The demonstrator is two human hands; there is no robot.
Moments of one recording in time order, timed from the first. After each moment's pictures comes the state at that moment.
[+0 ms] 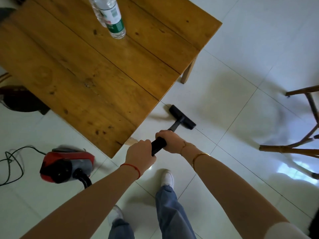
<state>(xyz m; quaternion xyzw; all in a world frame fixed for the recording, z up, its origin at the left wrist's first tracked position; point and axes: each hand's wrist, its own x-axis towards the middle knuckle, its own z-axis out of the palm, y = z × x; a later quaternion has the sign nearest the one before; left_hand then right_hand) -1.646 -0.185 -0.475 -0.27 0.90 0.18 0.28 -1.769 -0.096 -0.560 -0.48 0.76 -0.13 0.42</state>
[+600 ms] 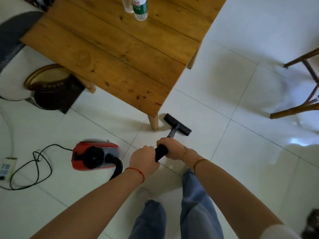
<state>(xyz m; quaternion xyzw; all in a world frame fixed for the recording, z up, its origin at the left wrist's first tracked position) -1.420 -0.218 -0.449 -0.21 0.90 0.20 0.32 -1.520 -0.115 -0.552 -0.44 0.78 -0.15 0.41</state>
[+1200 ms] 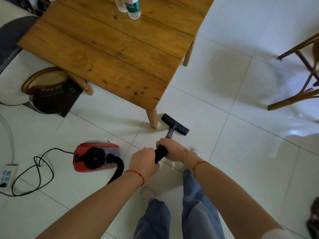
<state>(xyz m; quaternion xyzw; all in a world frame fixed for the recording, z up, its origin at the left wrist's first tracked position) -1.388 -0.212 -0.444 -0.18 0.92 0.17 0.31 -1.484 -0.103 -0.554 -0.43 0.80 -0.18 0.39</state>
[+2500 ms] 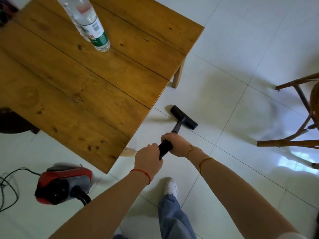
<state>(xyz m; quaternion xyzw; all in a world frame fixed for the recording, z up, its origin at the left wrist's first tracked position) -1.681 -0.164 -0.478 -0.24 0.92 0.18 0.27 -1.796 -0.066 -0.568 -0.42 0.80 -0.15 0.40</state>
